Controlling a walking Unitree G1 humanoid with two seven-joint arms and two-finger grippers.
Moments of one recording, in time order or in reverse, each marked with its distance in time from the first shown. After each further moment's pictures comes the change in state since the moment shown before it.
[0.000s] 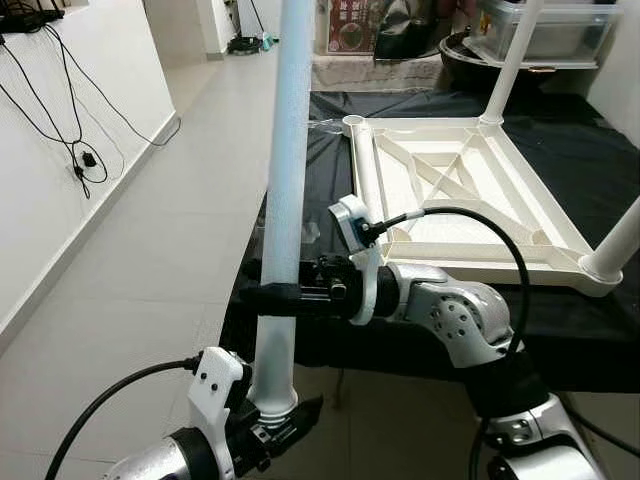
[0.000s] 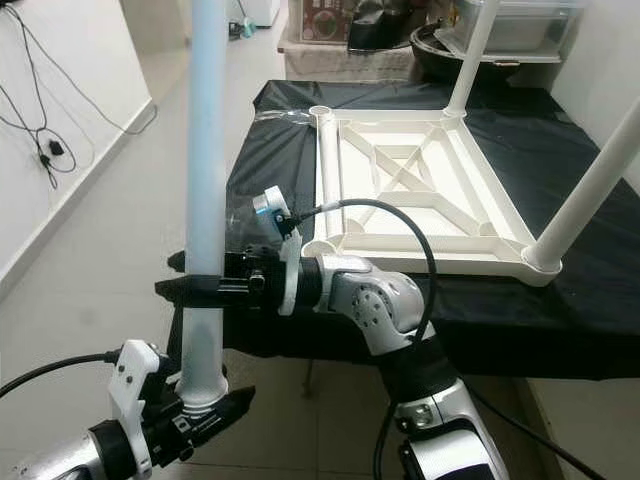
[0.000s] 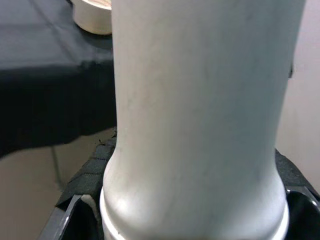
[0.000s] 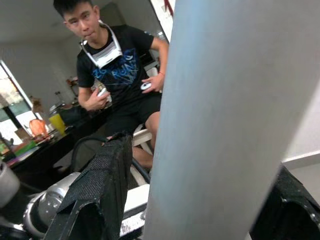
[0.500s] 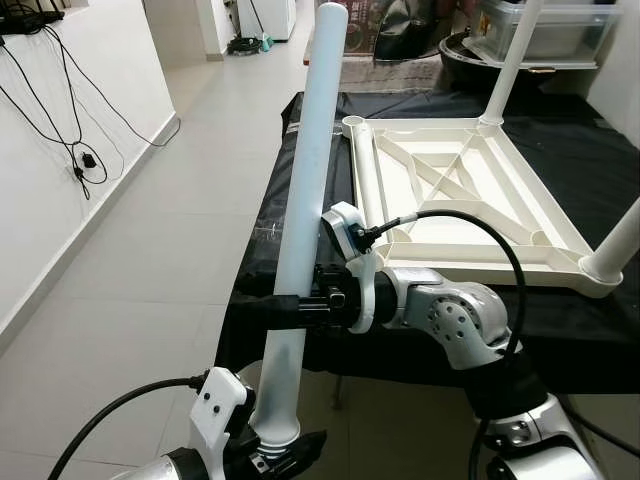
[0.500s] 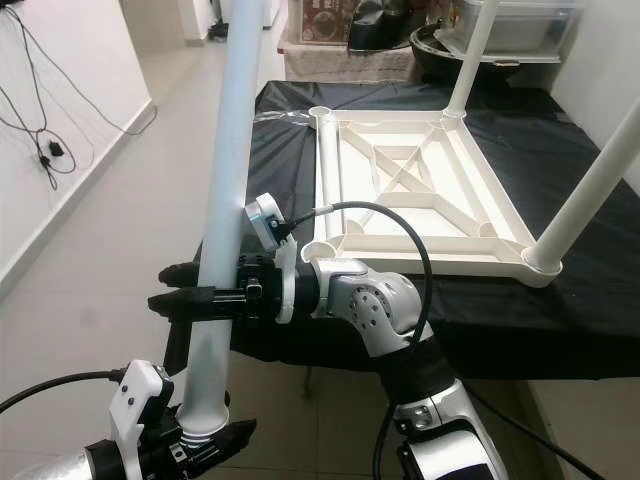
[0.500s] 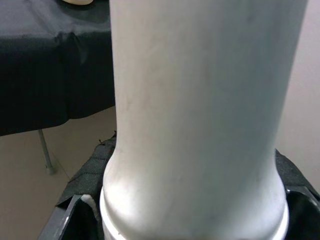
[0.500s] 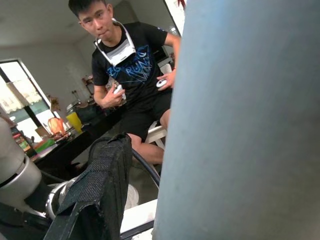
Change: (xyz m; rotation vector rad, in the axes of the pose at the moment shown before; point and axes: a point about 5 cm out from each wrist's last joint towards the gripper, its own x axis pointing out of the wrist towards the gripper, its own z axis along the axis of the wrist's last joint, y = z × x) left arm -0.008 -0.003 -0.009 0.016 0.074 -0.046; right arm 0.003 0.006 -0.002 0.042 0.021 0.054
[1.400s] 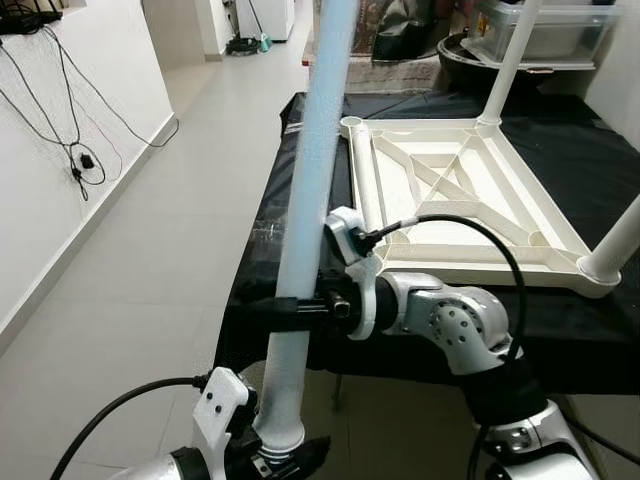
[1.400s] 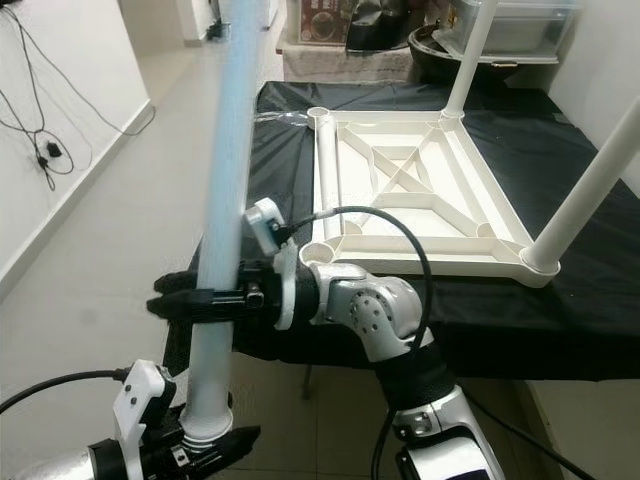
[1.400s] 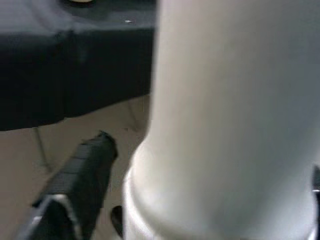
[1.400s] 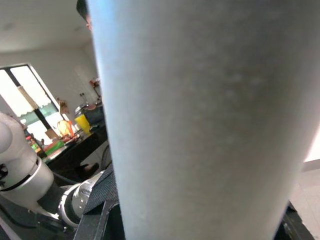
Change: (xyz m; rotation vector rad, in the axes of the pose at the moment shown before) left arm 0.003 0.002 -0.002 -0.030 -0.002 0.015; right arm 0.002 0.004 -0.001 0.026 -0.006 0.023
